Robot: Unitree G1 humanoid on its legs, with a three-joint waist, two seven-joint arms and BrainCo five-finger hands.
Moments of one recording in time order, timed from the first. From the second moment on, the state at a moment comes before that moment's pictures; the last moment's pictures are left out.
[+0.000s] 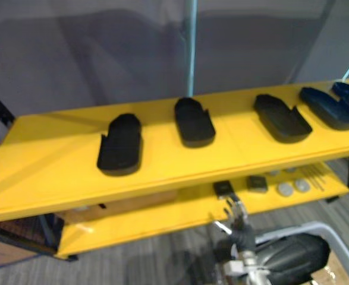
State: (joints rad) left arm 0.39 0.11 0.16 0.98 -1.58 0.42 0.47; right arm 0.45 -0.10 0.10 0.08 0.40 -0.46 0.12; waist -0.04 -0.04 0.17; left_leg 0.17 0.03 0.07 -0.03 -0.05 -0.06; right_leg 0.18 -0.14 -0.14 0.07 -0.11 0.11
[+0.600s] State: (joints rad) left arm 0.26 0.10 0.29 0.84 -0.18 0.24 0.48; right arm 0.41 -0.13 0.14 0.10 0.37 -0.42 0.06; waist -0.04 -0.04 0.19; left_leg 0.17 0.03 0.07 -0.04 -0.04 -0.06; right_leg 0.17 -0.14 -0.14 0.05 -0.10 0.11
